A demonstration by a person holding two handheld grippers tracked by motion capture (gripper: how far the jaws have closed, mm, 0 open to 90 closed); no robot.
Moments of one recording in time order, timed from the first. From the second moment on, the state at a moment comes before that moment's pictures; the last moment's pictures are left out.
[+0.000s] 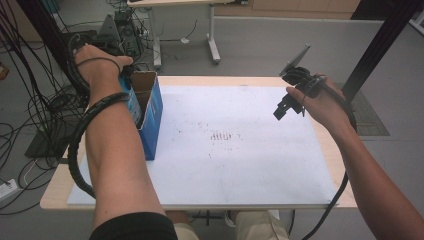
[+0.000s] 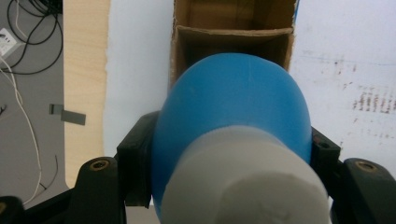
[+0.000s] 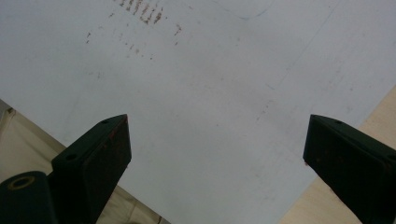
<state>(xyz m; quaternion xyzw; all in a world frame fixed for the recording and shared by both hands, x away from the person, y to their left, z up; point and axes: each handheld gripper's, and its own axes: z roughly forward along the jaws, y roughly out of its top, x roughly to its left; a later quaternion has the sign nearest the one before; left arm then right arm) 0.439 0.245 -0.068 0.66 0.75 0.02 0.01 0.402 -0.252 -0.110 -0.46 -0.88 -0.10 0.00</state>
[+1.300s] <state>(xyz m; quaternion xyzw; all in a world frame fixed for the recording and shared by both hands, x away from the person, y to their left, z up) 0.443 0.237 -0.169 0.70 0.72 -0.01 0.00 0.403 -0.251 -0.120 -0.46 -0.88 -0.09 0.01</state>
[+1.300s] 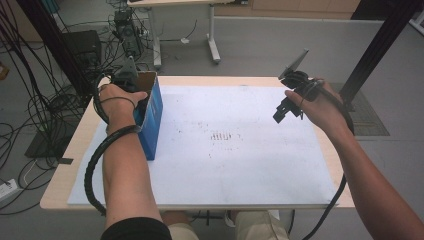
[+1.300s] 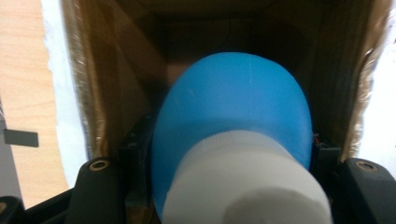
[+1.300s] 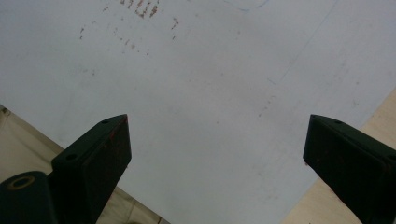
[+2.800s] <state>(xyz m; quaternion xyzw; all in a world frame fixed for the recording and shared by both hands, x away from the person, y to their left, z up) 0.441 0.235 -0.172 0.70 0.72 -0.01 0.00 0.399 -0.258 -0.115 -0.47 -0.88 -0.10 0.00</state>
